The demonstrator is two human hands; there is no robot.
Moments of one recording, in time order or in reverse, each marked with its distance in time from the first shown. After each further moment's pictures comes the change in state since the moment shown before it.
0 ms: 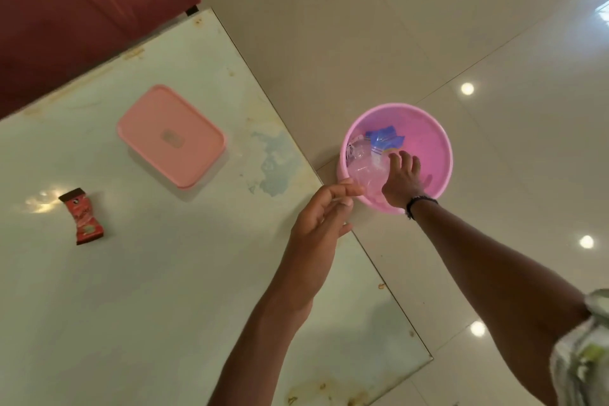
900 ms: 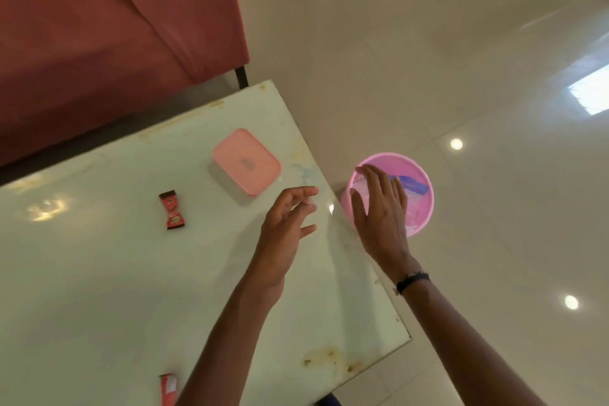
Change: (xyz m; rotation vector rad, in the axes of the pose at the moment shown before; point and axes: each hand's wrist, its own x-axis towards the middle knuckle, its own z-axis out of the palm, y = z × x) left_hand -0.065 0.068 -0.053 -0.035 0.192 0.062; right_hand -0.165 -0.098 -0.085 0.269 0.599 -0.522
